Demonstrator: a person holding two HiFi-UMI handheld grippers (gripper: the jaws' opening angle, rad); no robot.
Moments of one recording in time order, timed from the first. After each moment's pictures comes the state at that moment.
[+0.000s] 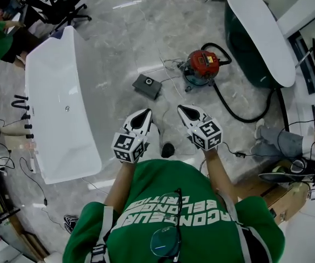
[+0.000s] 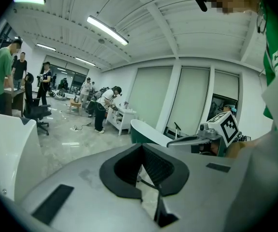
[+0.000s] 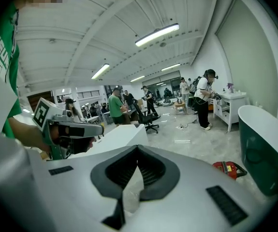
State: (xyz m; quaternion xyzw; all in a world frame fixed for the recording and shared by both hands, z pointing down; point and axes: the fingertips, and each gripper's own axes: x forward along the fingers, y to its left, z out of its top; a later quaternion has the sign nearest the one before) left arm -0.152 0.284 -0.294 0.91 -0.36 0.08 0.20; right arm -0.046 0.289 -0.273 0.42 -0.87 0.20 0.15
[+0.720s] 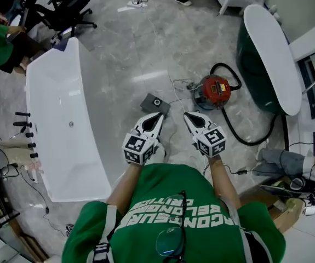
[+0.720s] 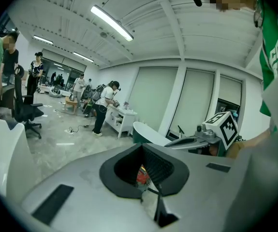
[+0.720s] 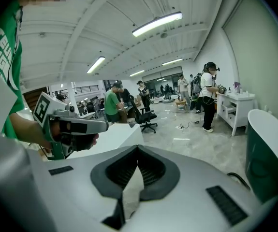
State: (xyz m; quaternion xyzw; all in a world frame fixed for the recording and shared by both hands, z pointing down) left arm -0.169 0.073 -0.286 0.92 -0.33 0.08 0.21; right arm -0.083 0.083 -0.262 0.42 -0.87 0.21 0.18
